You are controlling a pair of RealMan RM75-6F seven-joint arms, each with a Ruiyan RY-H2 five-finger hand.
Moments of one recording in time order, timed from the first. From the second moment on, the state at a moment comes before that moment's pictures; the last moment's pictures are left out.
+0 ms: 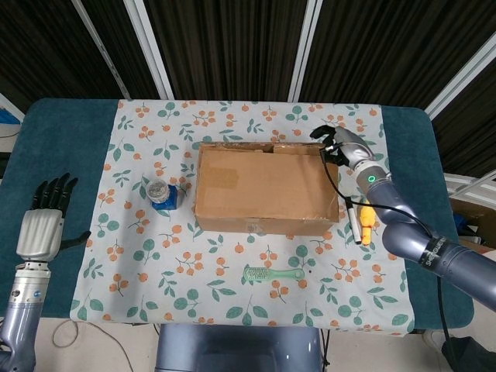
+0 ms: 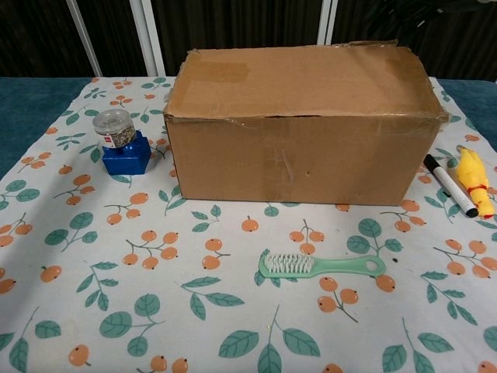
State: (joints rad) left arm -0.31 -1.31 -0.13 -1.52 1.35 1.41 0.15; right arm 1.04 -1.19 0.32 -1.32 -0.55 0.47 0.15
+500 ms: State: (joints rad) left arm -0.31 -1.31 -0.14 -1.52 1.34 1.40 0.14; right arm 1.04 -1.19 0.31 -1.35 -0.55 0.48 0.17
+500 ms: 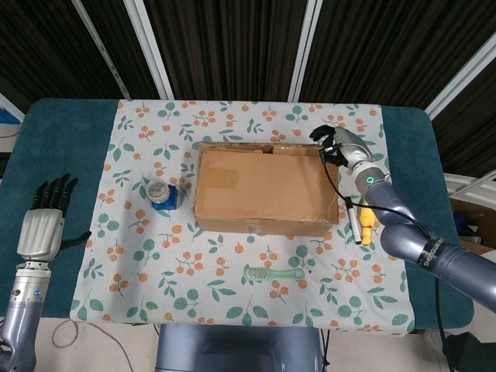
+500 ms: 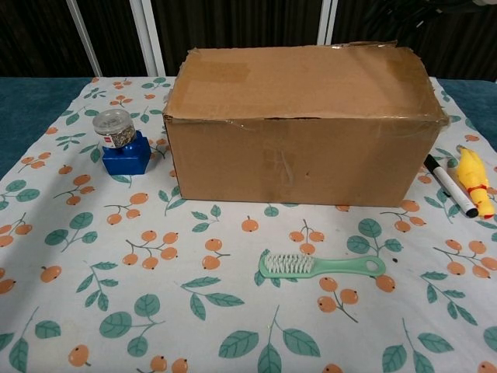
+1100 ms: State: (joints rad) left arm -0.30 -1.30 -0.14 -1.53 1.34 1.39 0.14; right arm 1.01 -1.16 0.32 -1.47 -0.58 0.54 0.18
